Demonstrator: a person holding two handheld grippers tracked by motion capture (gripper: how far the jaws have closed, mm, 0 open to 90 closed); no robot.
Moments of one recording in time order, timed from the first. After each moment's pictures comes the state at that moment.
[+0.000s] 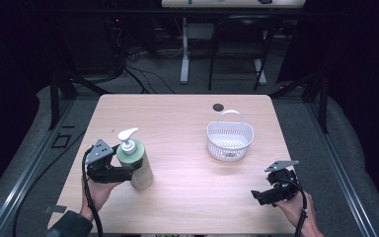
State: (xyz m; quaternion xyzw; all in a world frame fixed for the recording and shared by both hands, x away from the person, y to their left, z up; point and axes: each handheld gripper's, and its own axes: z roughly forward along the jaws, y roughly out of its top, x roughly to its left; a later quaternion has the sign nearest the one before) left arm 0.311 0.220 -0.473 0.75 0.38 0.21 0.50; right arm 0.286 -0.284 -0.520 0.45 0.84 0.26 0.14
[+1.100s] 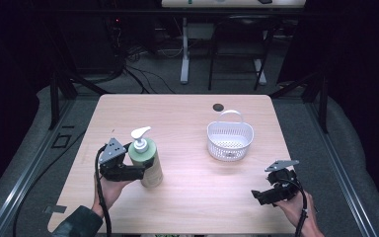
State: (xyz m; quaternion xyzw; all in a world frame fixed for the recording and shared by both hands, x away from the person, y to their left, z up) left arm 0.318 0.191 -0.476 0.76 0.35 0.21 0.51; right arm 0.286 -0.284 -0.519 0.45 0.84 0.25 0.14
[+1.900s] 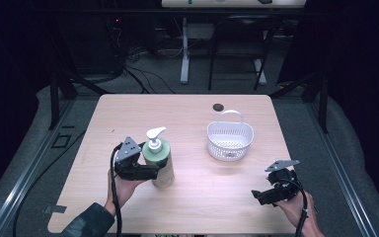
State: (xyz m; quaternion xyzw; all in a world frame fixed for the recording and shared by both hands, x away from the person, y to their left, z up) left arm 0.321 0.154 -0.475 0.76 0.34 0.20 0.51; right arm 0.285 -0.285 -0.518 0.45 0.84 0.26 0.14
